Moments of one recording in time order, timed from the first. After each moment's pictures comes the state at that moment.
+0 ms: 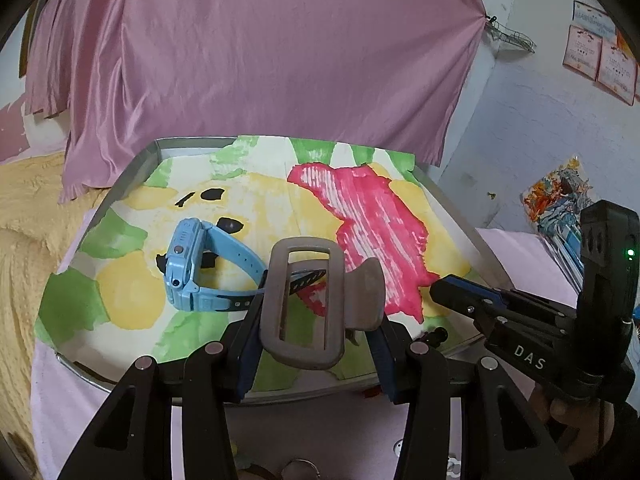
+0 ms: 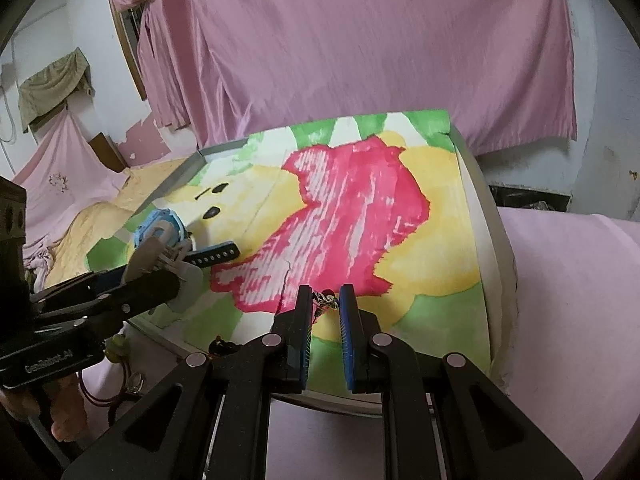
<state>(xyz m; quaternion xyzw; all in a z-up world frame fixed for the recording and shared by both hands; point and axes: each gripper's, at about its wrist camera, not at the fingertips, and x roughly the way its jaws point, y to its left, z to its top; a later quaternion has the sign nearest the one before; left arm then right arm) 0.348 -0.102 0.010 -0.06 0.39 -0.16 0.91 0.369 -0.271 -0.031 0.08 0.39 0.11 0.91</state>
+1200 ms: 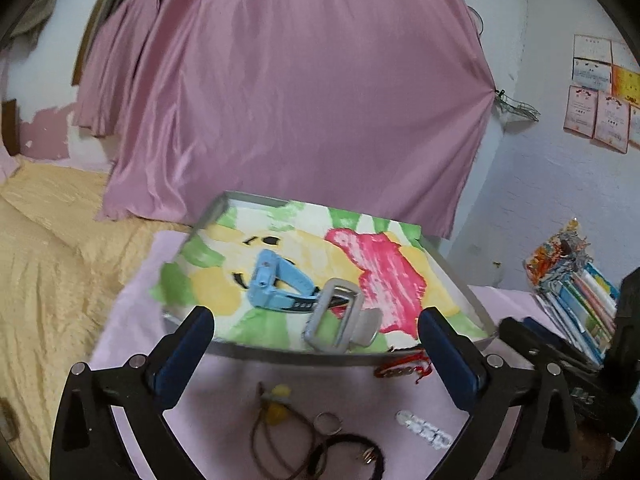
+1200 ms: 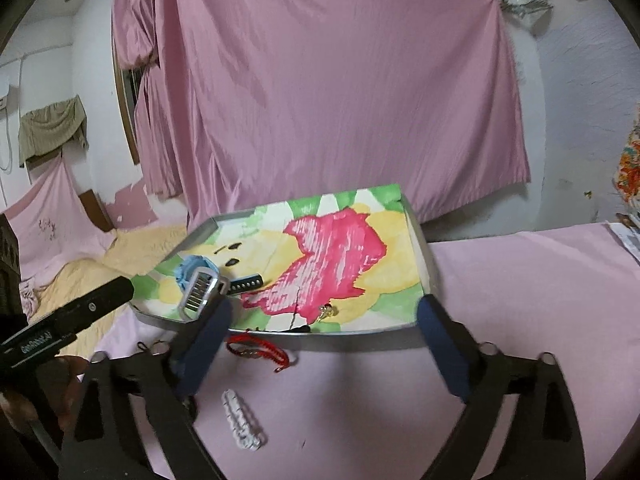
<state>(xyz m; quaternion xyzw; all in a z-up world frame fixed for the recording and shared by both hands) 0.267 -0.053 0.037 -0.12 0.26 -0.10 0.95 0.261 -0.280 0.013 0.10 0.24 0.04 0.97</state>
